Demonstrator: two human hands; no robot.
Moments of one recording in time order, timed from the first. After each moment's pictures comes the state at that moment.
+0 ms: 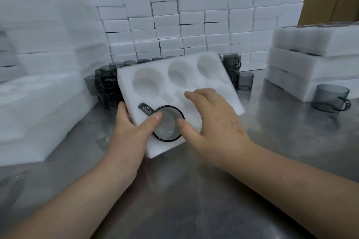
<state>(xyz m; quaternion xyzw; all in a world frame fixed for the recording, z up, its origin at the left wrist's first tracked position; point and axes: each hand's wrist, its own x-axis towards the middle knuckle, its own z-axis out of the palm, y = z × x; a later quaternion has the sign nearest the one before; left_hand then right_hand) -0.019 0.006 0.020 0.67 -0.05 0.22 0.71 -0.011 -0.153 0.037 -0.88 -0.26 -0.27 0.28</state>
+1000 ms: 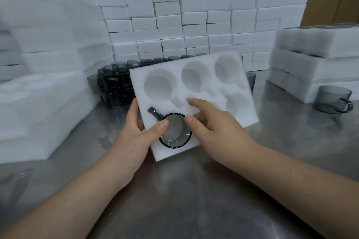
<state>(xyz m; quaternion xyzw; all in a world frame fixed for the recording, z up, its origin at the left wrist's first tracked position) -0.021 0.013 0.016 0.69 -0.15 0.14 0.70 -0.003 -0.159 0.030 -0.88 -0.23 -0.12 0.40</state>
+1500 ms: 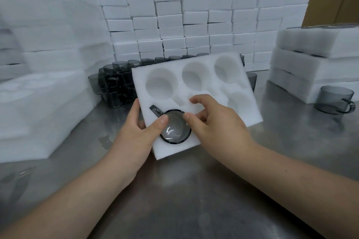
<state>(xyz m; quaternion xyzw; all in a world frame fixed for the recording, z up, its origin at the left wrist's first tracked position) -0.019 0.010 0.017 0.70 -0.10 0.15 0.69 0.000 -0.155 0.032 -0.89 -0.18 -0.17 0.38</state>
